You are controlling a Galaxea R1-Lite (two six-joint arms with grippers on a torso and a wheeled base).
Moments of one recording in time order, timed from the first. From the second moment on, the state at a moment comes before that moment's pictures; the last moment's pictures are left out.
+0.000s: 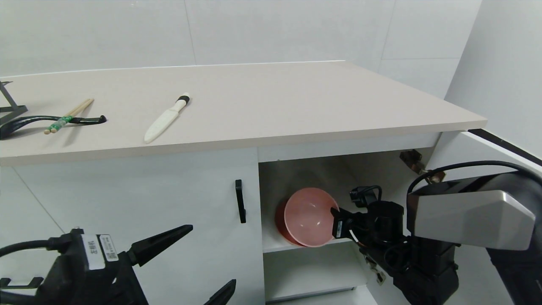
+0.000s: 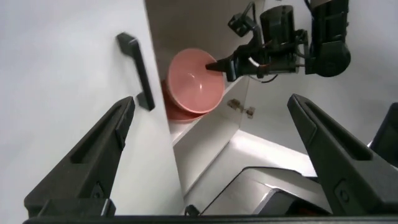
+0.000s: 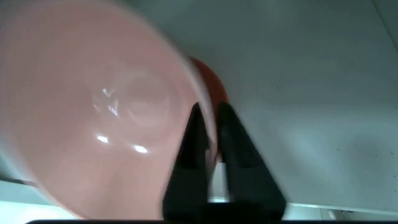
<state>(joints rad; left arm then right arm) -0.94 1.35 0.00 -1.27 0.16 0.03 0.48 2.47 -0.54 -1.57 -0.15 0.25</state>
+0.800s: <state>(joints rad) -0.88 1.10 0.00 -1.08 0.16 0.01 0.60 2.32 -0.40 -1.57 -0.18 0.25</state>
